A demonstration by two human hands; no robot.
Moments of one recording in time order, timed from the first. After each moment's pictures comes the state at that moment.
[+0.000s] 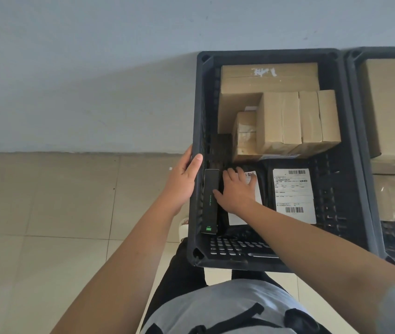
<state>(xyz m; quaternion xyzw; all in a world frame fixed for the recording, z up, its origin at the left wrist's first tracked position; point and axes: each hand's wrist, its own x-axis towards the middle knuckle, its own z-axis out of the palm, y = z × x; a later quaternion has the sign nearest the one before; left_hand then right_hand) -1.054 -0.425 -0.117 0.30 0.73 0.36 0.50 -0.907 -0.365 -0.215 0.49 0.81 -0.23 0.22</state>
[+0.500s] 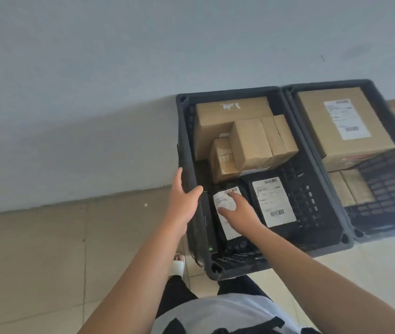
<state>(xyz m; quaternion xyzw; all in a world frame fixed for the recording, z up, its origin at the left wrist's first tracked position) -1.069 -0.428 -0.084 0.27 0.71 0.37 0.54 -0.901 -0.408 -0.133 0.69 0.56 -0.46 -0.01</state>
